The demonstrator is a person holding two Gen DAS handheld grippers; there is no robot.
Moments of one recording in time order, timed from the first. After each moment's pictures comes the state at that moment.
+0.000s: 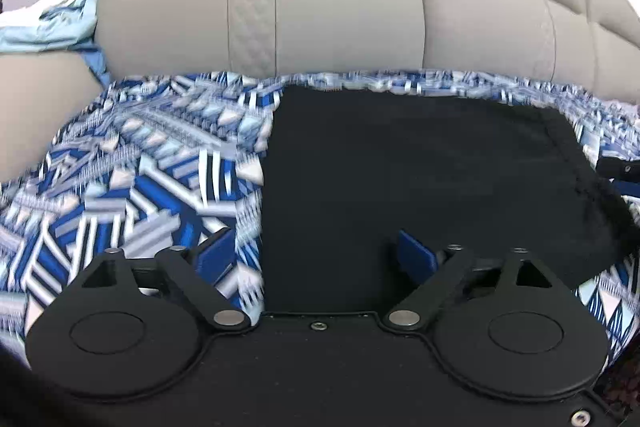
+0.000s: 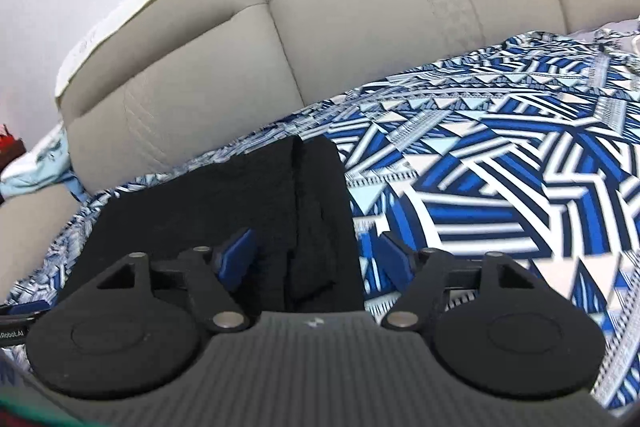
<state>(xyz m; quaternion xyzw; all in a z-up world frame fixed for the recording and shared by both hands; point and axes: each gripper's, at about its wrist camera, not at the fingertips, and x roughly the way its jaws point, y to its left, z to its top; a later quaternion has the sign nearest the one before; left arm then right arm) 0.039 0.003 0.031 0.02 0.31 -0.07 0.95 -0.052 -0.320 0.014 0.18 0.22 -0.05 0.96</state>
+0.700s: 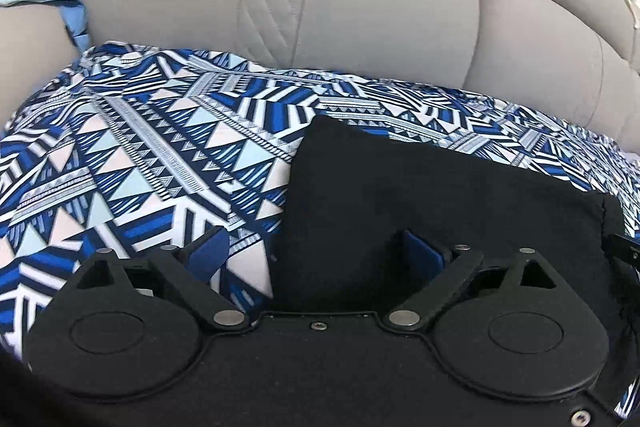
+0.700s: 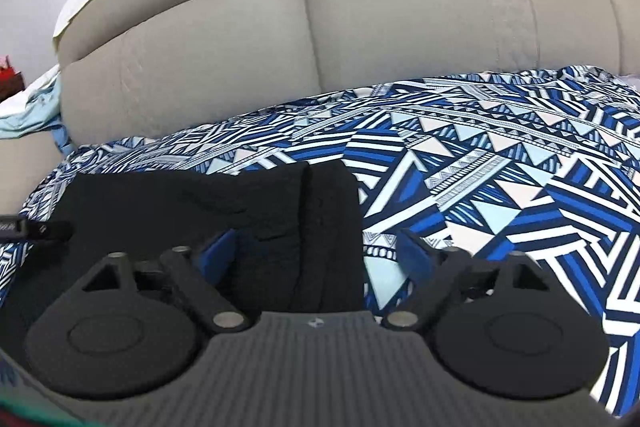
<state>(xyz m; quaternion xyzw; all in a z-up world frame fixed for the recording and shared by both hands) 0.165 0.019 0.018 -0.06 0.37 -0.06 0.92 0.033 -0.322 0.020 0.09 0.28 -0.02 0.96</state>
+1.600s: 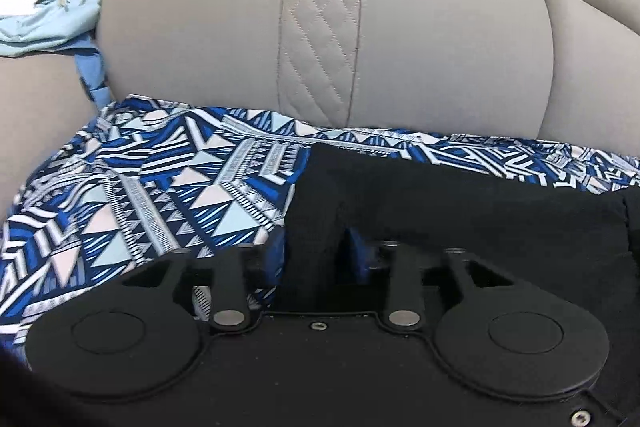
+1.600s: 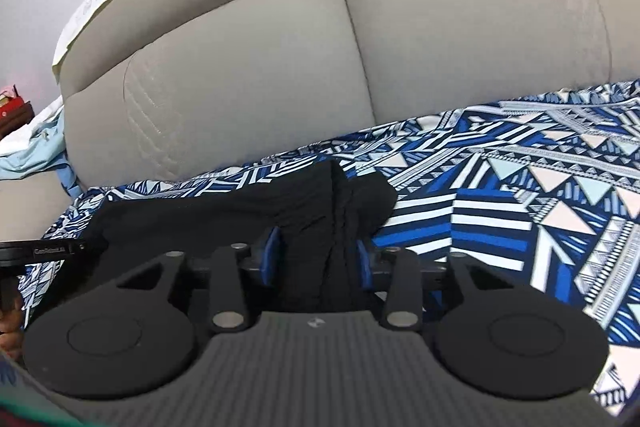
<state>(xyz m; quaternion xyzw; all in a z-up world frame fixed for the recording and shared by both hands) 0.253 0.030 0.016 -0.02 0.33 0.03 0.94 0.133 -0.288 0.020 0.13 0.25 0.00 0.96</state>
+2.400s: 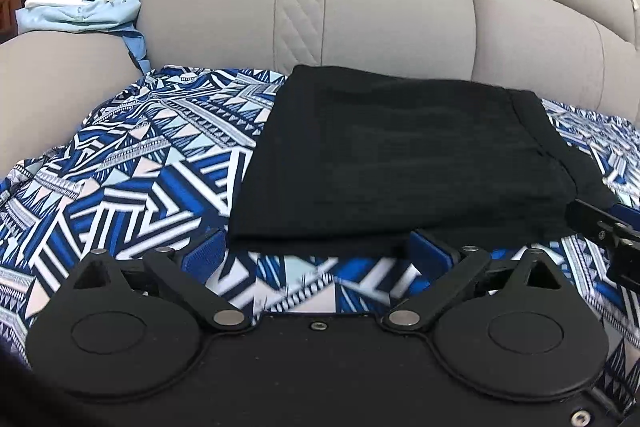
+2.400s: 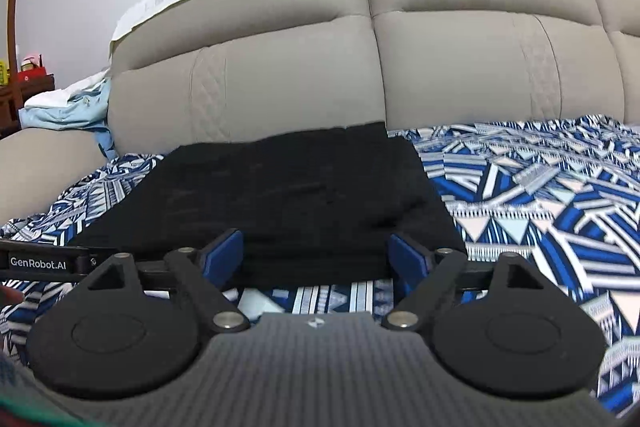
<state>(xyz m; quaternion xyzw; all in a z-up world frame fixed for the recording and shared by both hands) 0.049 -0.002 0.013 -0.01 0.31 0.01 0.95 -0.024 -0.192 0.017 0.05 0.19 -0.02 0.98</state>
